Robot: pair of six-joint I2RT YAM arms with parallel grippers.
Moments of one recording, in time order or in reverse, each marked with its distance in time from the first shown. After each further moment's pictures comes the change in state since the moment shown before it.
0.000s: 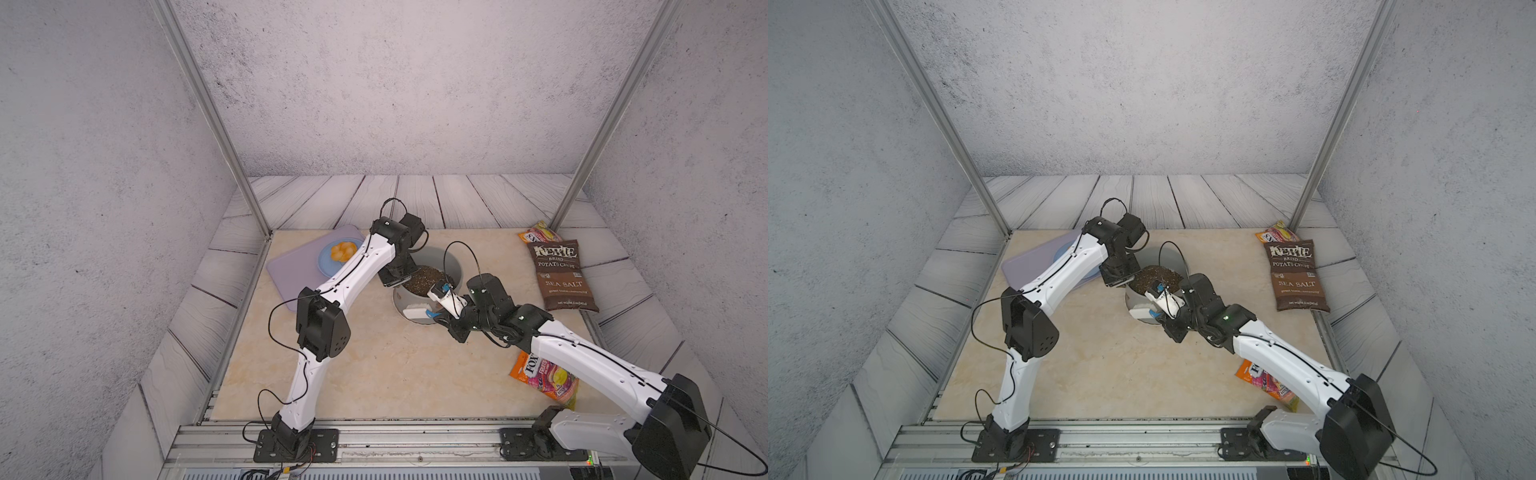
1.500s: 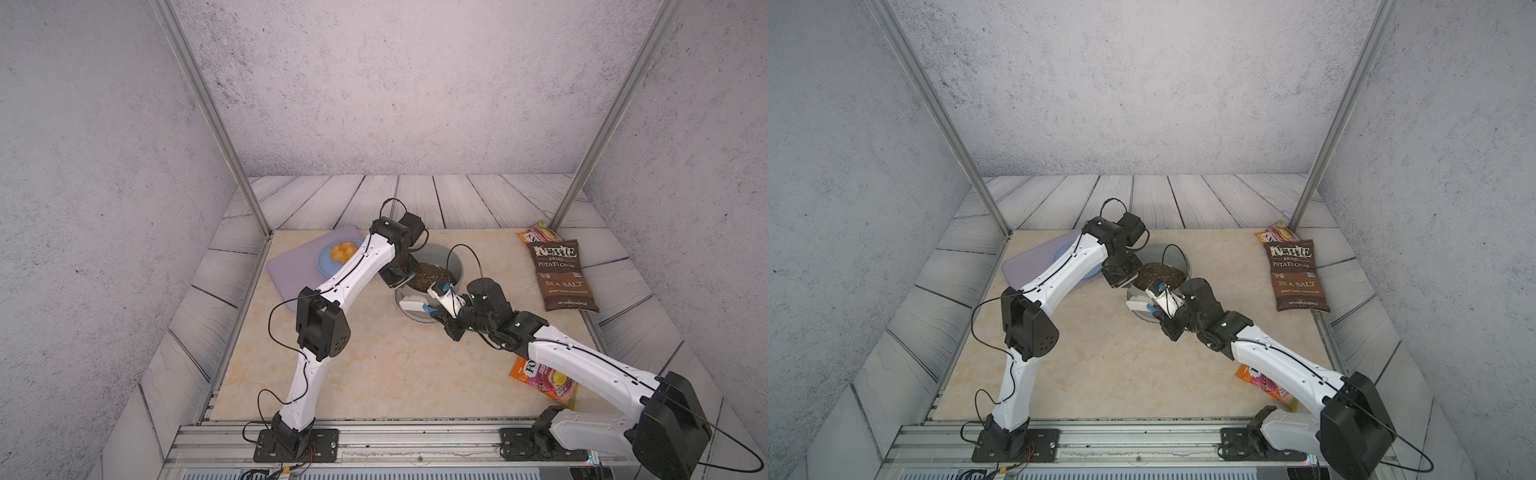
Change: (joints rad) left arm 0.001 0.000 -0.002 0.023 0.069 -0.177; right arm 0.006 -0.009 -0.094 0.205 0.039 0.062
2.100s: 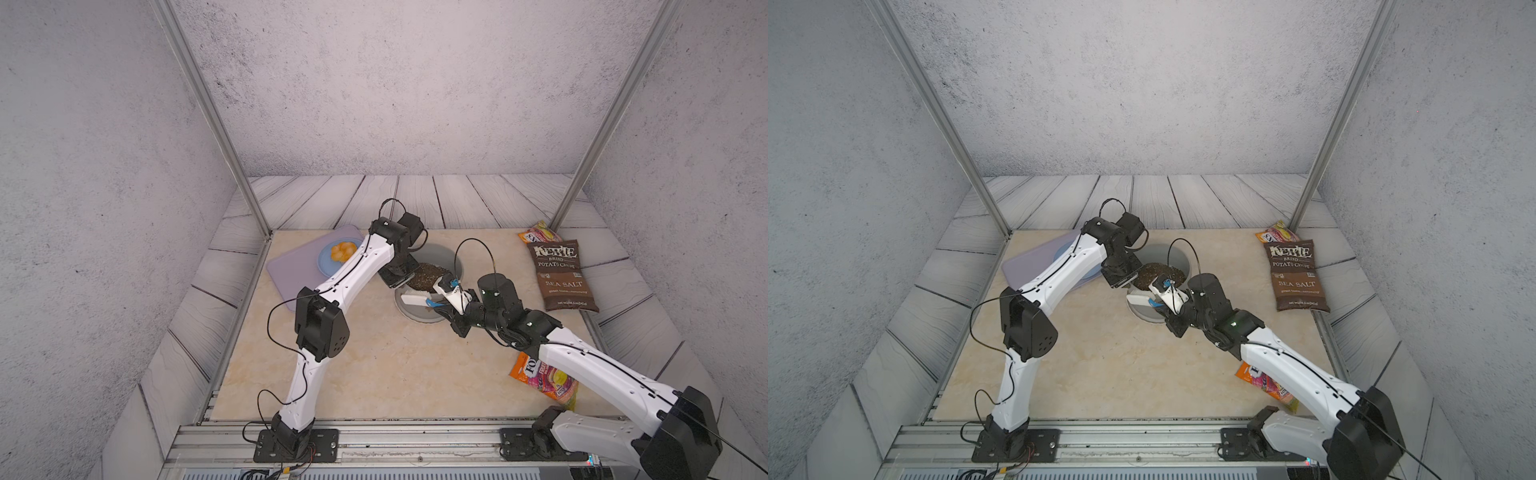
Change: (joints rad) left arm 0.003 -0.006 -0.013 0.016 0.019 -0.008; right arm -0.020 -0.064 0.024 -0.016 -0.035 -0.049
